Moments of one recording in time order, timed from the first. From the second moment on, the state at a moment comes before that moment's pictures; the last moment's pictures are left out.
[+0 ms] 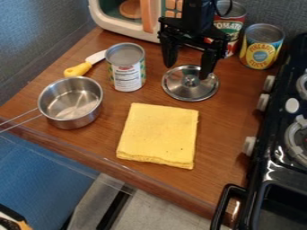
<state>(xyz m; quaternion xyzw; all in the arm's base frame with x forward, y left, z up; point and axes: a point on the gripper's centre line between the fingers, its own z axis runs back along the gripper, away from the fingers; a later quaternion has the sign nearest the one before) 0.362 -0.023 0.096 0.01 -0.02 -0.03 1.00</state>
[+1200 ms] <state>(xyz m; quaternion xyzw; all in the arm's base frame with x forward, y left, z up) 0.421 -0.002 0.038 0.02 -0.01 0.02 1.00</state>
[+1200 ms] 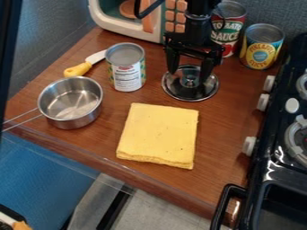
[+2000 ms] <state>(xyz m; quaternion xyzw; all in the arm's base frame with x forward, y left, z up) 0.422 -0.006 0.033 0.04 -0.01 0.01 1.00</state>
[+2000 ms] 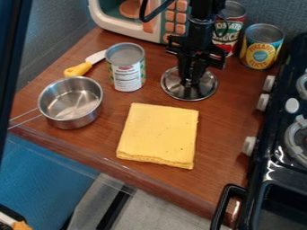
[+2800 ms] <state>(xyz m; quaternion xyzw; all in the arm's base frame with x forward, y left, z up) 0.406 -0.020 0.129 -0.03 -0.07 0.02 1.00</state>
